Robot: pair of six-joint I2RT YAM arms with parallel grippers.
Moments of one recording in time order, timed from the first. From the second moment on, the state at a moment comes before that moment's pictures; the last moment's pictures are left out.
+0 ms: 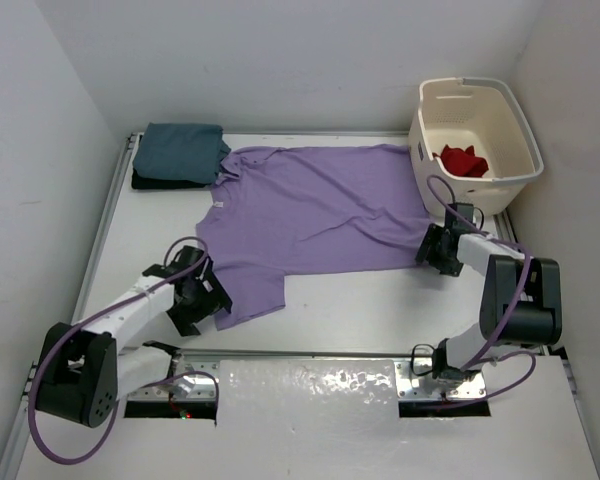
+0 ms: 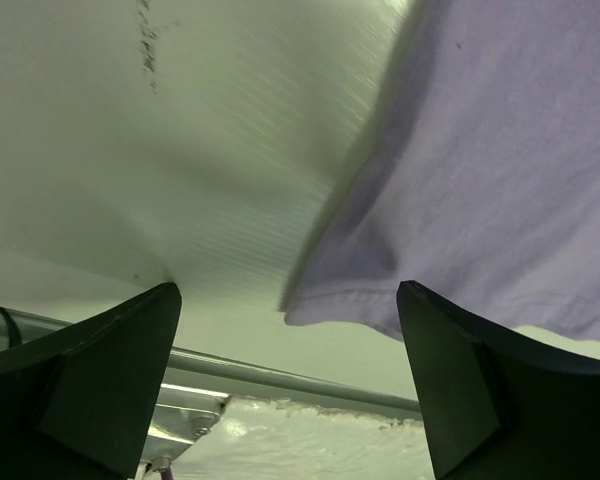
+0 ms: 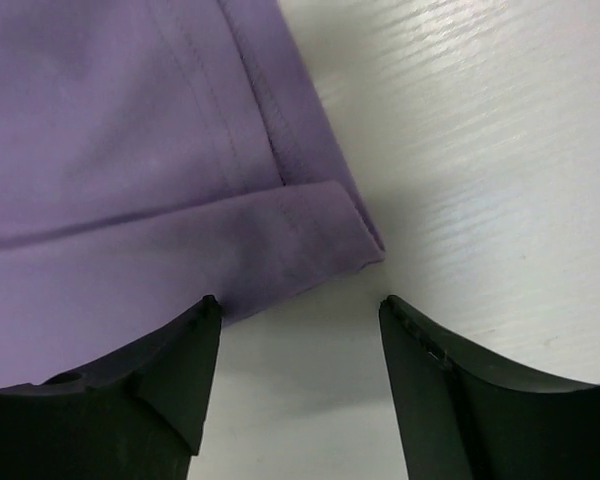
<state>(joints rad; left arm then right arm) -0.25 1.12 0.46 -0.74 0.00 -0.89 -0.13 1.54 0.68 -0.28 0.04 0.32</state>
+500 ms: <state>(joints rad) -0.28 1.13 0.38 -0.54 0.22 -0.93 -0.16 1.53 0.62 -0.08 0.07 0.37</state>
